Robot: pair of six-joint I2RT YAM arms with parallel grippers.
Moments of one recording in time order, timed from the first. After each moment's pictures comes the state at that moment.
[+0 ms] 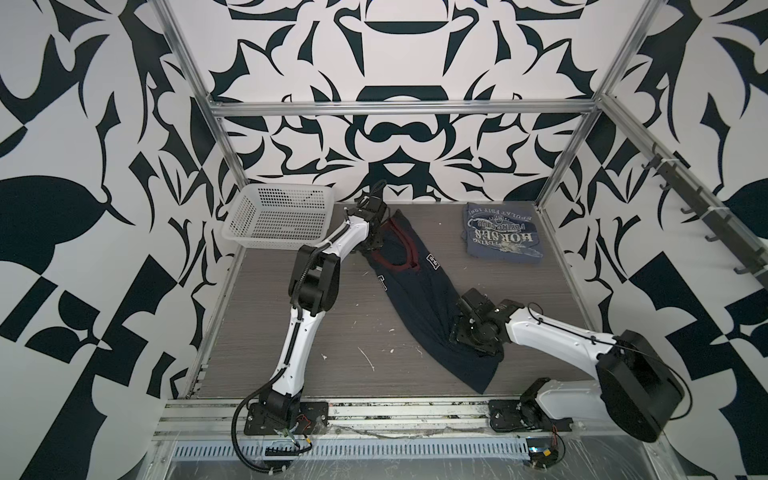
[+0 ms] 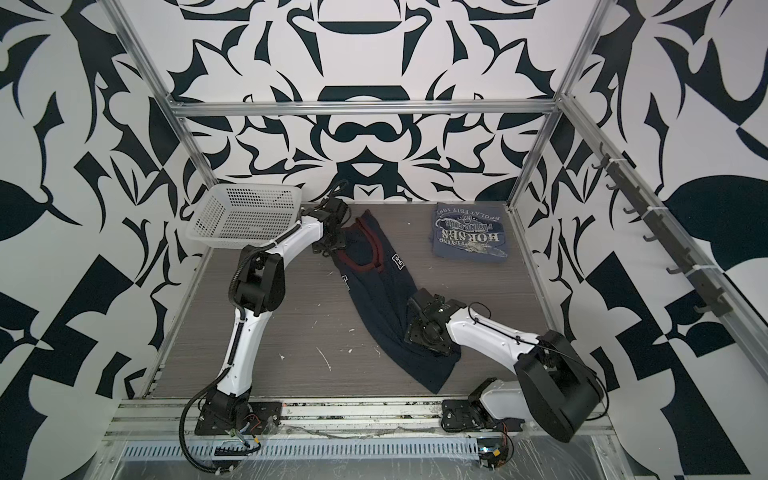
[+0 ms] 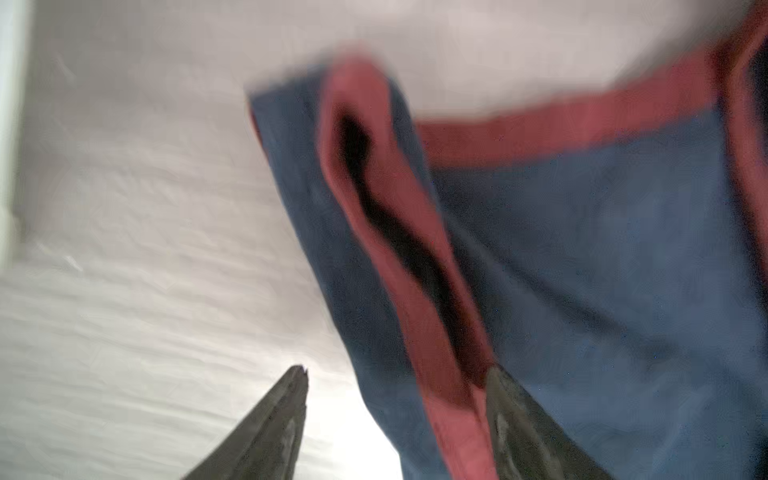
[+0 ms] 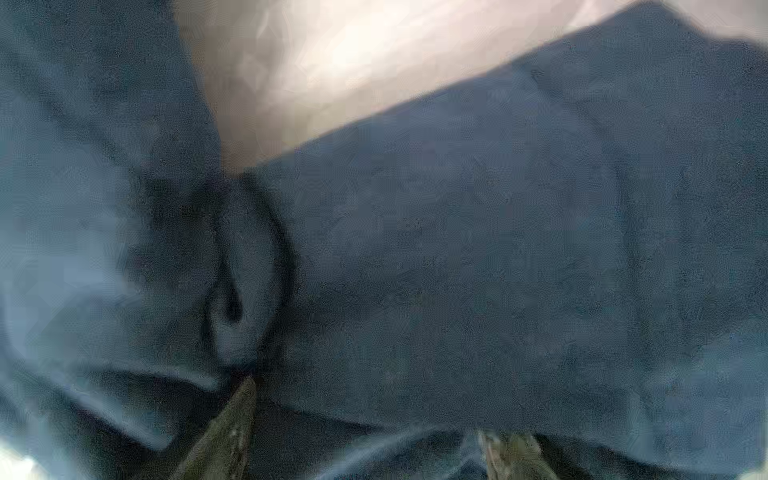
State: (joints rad) left arm -0.44 2.42 2.14 -0.93 -0.24 -0.53; right arm 0.63 1.28 0.62 -0.69 -0.03 0.97
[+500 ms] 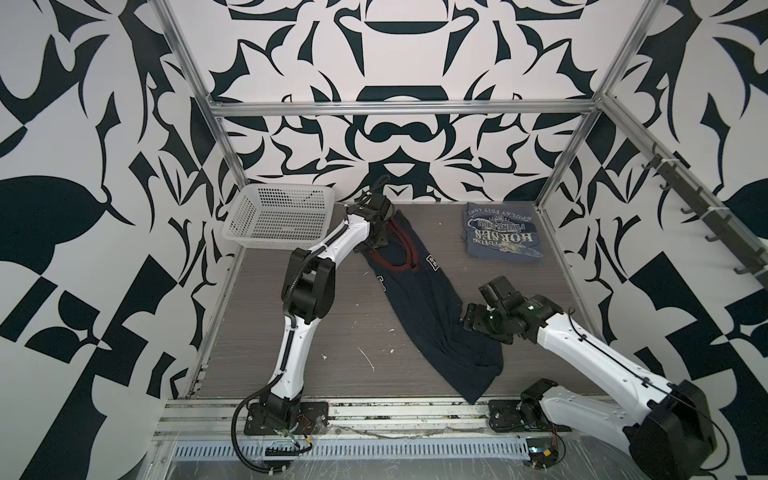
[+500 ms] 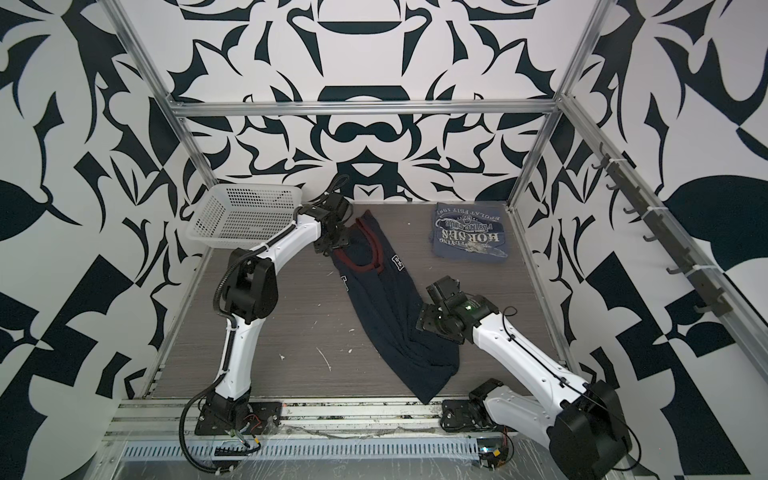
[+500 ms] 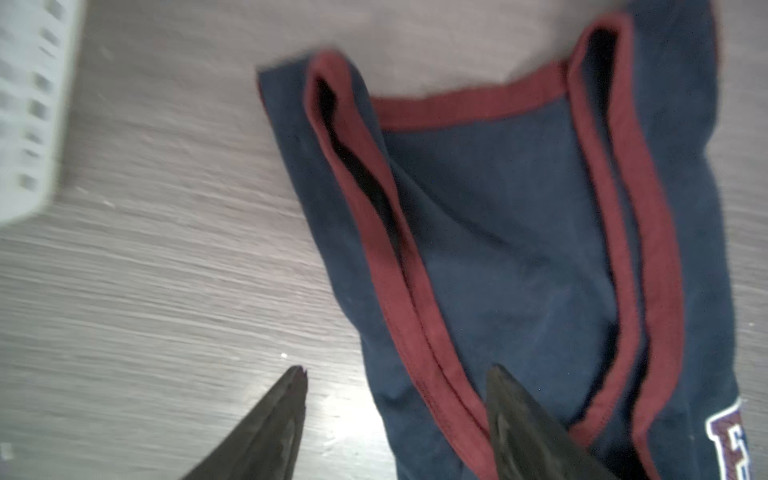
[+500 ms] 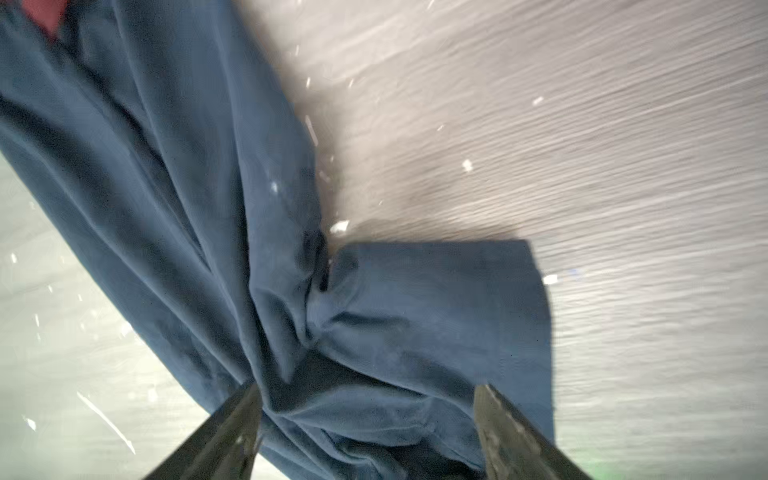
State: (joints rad) left arm -0.48 2.29 2.02 -0.92 -0.18 -0.62; right arm 0.50 1.07 0.70 -0.83 -0.03 0.81
